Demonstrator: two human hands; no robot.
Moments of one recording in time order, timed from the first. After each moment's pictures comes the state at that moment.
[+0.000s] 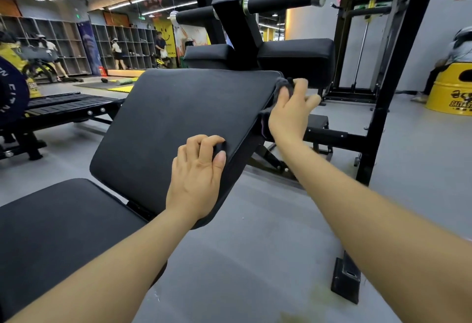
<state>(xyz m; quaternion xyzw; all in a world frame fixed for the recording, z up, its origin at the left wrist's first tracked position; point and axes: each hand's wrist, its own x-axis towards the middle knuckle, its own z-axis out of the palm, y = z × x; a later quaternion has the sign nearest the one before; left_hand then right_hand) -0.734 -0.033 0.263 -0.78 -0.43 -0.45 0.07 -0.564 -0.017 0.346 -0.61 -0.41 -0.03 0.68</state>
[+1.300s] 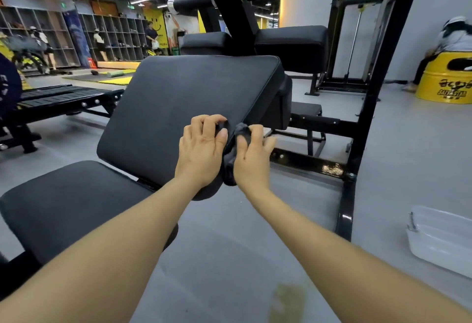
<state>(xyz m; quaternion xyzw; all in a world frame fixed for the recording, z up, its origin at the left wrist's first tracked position) -0.738 -0.033 0.272 -0.79 -0.43 -0.44 0.01 -0.647 -0.081 0.259 -0.58 -0.50 0.07 0.64</state>
